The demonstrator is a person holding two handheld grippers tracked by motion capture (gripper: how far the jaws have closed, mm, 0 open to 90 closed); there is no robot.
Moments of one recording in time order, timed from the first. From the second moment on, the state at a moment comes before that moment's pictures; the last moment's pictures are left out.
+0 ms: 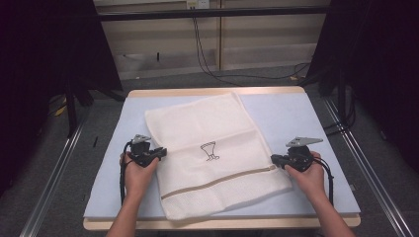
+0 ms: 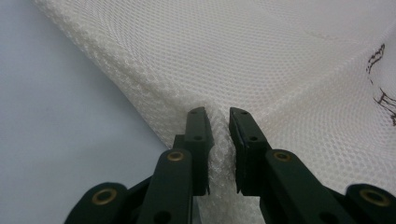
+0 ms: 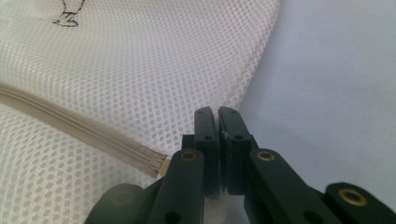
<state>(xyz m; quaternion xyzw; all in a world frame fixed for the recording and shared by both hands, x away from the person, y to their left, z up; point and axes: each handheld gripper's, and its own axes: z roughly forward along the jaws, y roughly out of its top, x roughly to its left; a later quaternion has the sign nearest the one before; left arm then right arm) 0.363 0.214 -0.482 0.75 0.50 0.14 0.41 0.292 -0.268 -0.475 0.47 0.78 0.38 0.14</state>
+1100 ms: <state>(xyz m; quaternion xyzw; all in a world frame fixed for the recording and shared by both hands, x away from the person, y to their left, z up) 0.332 0.211 -0.479 0.78 0.50 0.11 0.37 0.323 -0.254 -0.483 0.48 0.78 0.36 0.16</state>
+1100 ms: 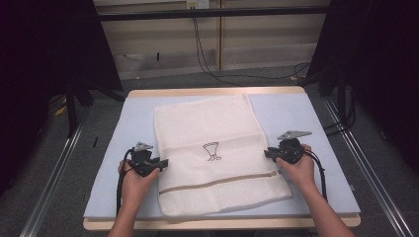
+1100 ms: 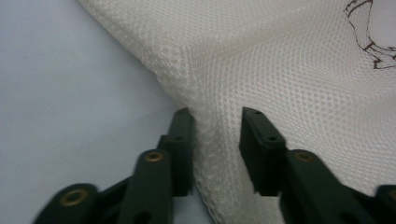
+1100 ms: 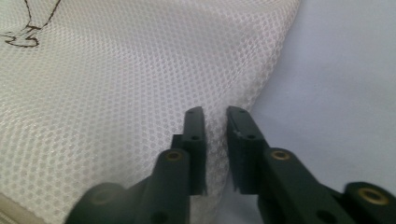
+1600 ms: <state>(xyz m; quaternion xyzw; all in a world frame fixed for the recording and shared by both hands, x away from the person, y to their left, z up) 0.356 0.211 -0.483 0.77 0.50 0.12 0.38 0.302 -0.259 -0.477 0.47 0.79 0.36 0.16</state>
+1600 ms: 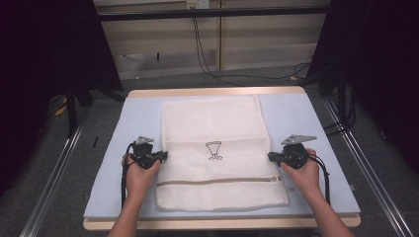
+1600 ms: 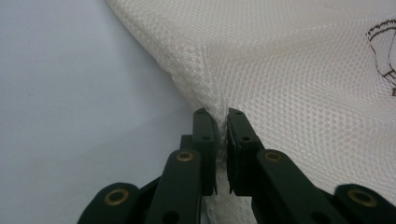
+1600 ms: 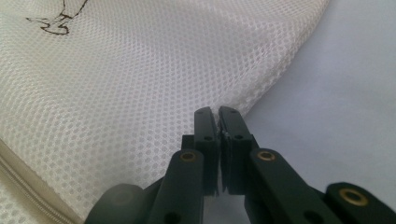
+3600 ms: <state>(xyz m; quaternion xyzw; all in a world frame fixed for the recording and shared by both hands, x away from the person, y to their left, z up) 0.340 0.189 -0.447 0.77 0.45 0.10 0.43 0.269 -0.253 -0.458 0.41 0.80 0.41 0.17</state>
